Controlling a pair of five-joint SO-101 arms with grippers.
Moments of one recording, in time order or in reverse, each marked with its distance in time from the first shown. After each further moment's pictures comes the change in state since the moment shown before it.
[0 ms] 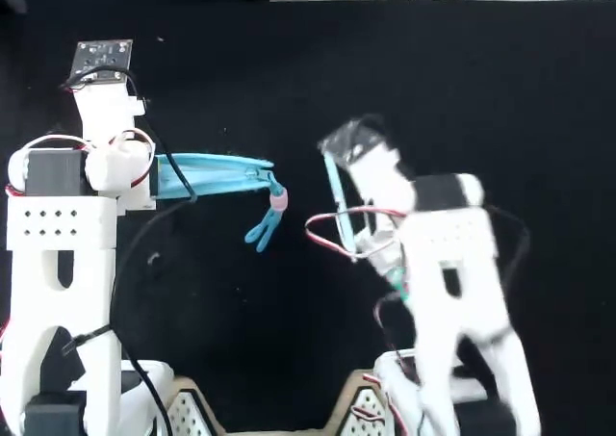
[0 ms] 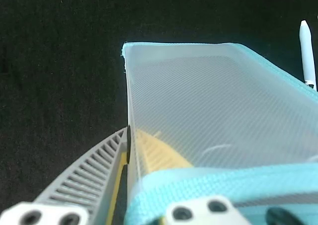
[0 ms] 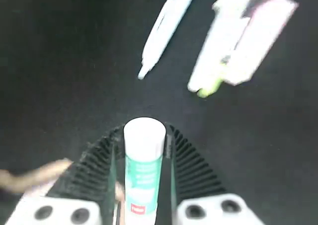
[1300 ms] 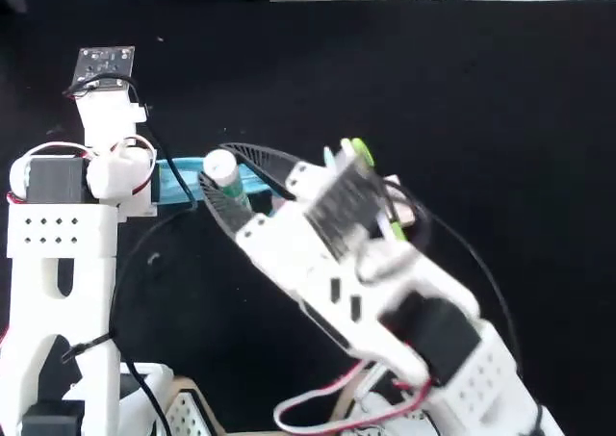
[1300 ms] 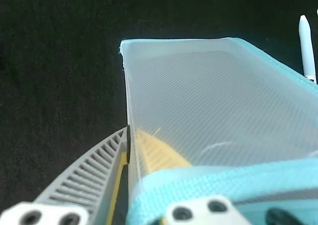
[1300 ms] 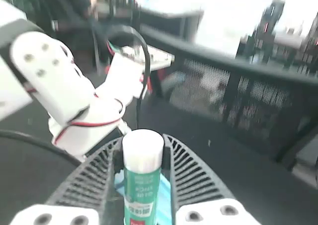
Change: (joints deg) left arm 0.2 -0.1 3.0 -1.1 -0.1; right arm -38.9 -30.0 1.1 -44.6 -25.5
